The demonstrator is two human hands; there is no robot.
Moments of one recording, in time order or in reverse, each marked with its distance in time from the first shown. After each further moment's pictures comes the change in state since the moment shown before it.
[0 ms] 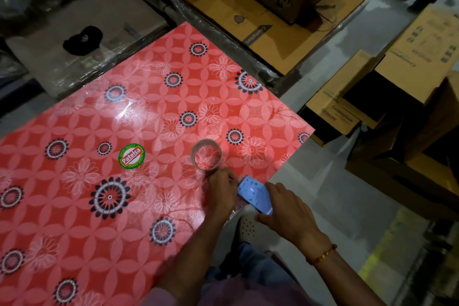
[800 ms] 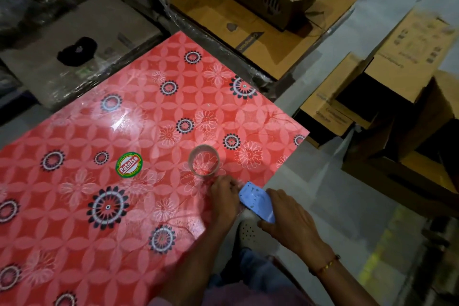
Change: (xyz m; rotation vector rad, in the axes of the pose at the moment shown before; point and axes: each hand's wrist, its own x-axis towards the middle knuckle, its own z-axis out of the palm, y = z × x) left_hand -0.012 0.010 0.003 -0.083 0.021 0.074; right_hand -0.012 0.006 0.007 0.054 0.029 0.038
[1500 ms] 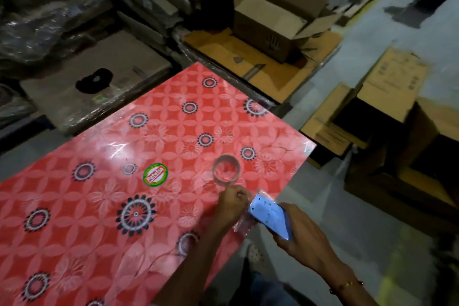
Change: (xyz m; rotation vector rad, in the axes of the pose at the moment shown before) left_hand -0.008 -0.014 -0.069 -0.253 -0.323 0.072; right_hand -0.048 -0.030 0.017 0.137 0.129 -0.005
